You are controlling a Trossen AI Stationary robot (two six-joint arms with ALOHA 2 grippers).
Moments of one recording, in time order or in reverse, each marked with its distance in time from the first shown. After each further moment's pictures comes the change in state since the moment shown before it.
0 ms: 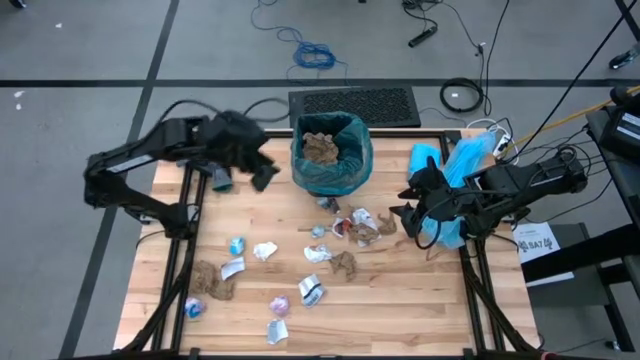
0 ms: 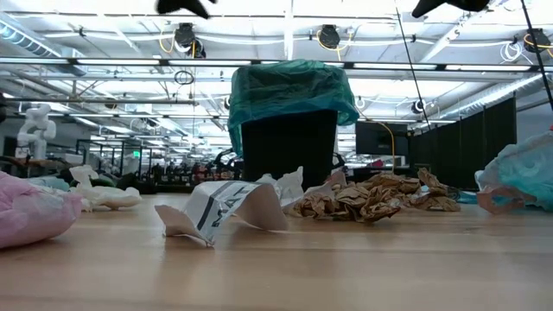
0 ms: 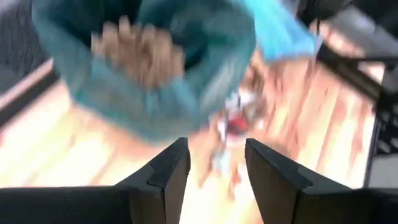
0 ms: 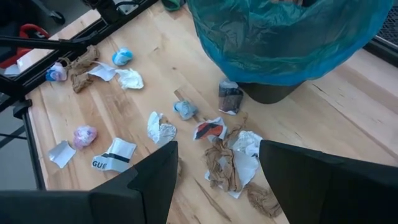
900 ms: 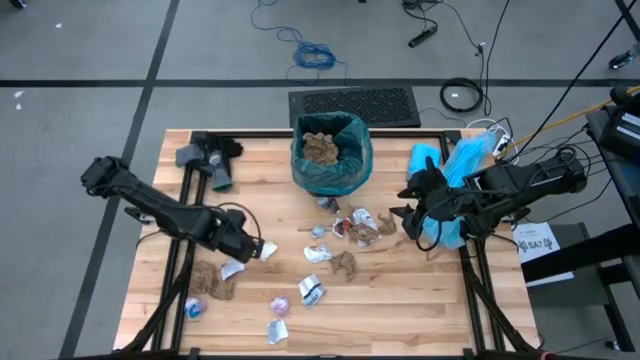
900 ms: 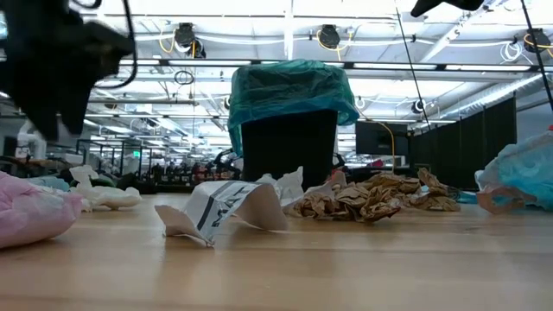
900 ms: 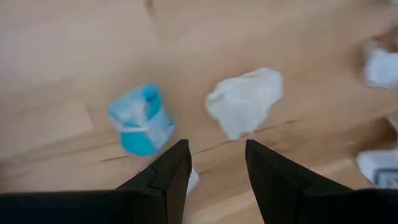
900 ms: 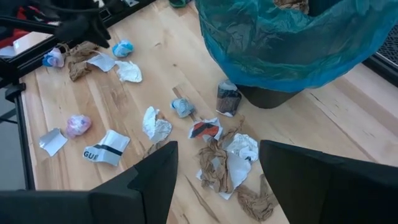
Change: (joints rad) left arm -0.630 -0.049 -0.778 0.153 -0.150 -1.287; right arm 0.000 0.000 0.000 0.002 -0.004 -0.090
